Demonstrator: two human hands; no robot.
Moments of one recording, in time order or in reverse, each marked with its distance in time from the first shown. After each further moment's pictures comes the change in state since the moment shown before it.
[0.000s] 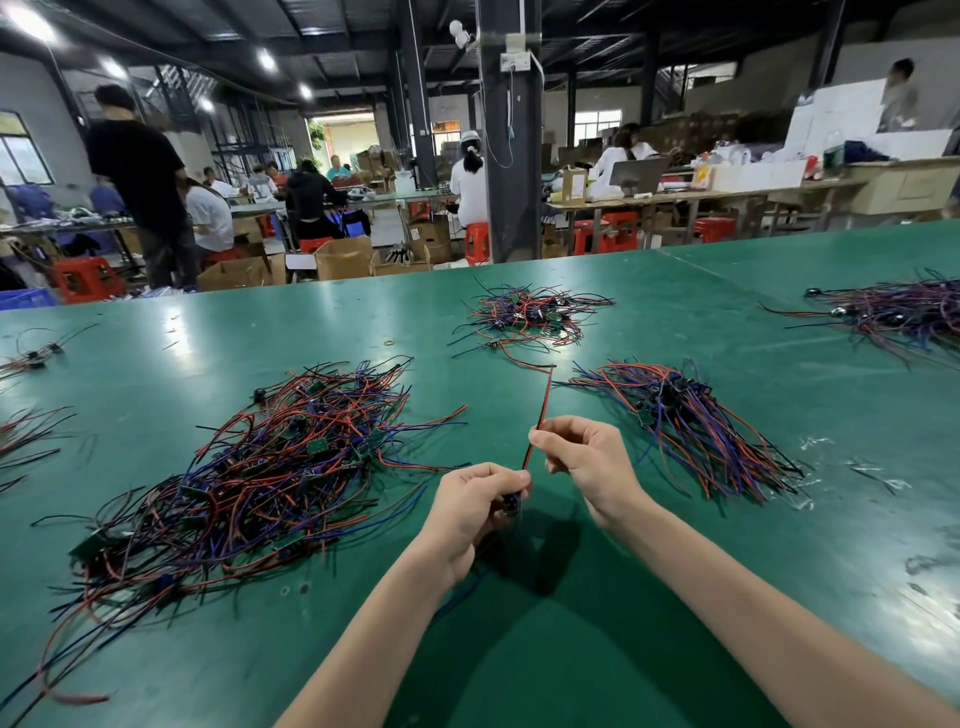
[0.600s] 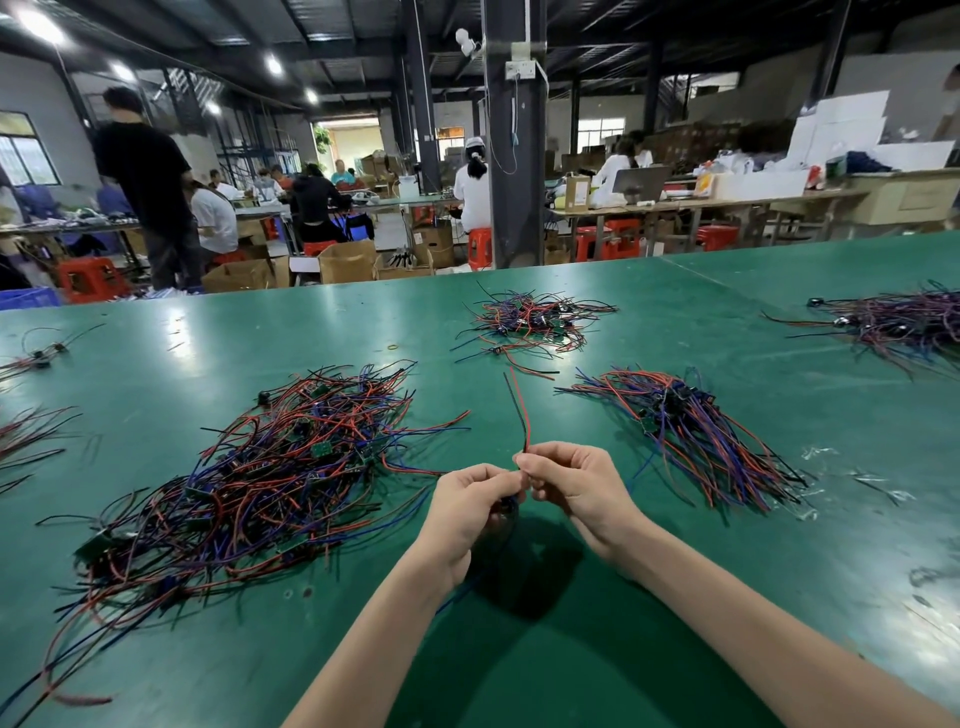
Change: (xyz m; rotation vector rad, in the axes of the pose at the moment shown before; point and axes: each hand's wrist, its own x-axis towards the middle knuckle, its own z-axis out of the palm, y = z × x) left_hand -0.004 0.003 -0.002 0.045 0.065 0.060; right_hand -0.018 0.002 0.008 0.147 -0.168 0.087
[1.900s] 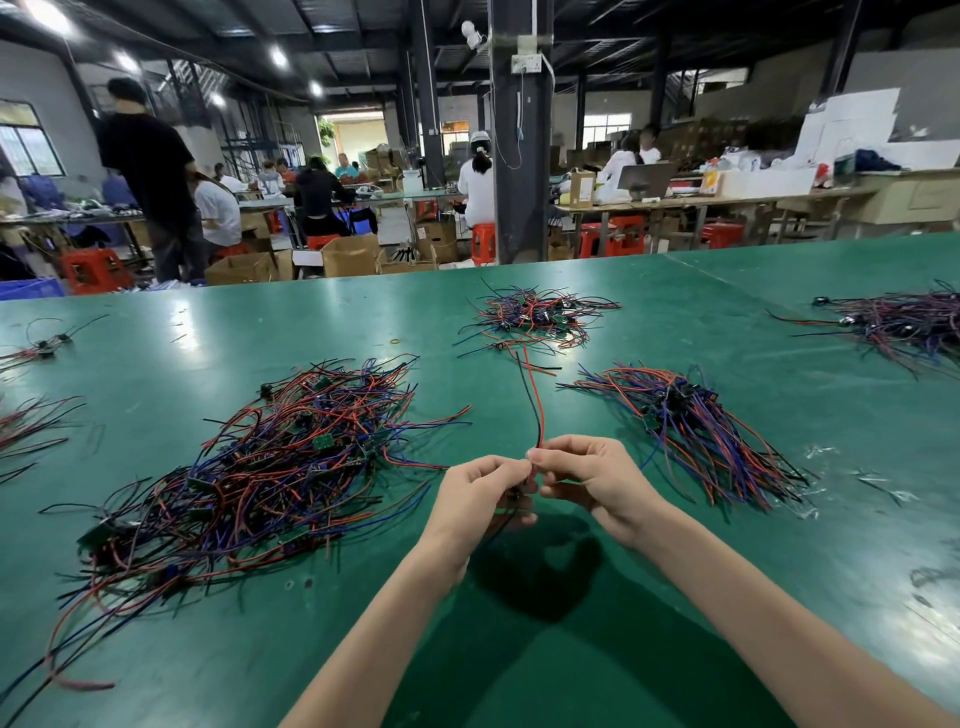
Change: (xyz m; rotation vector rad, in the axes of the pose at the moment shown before) left_hand -0.005 0.002 0.001 -0.048 -0.068 0.003; right_hand -0.005 -0.022 -0.009 -0.036 -0.003 0.170
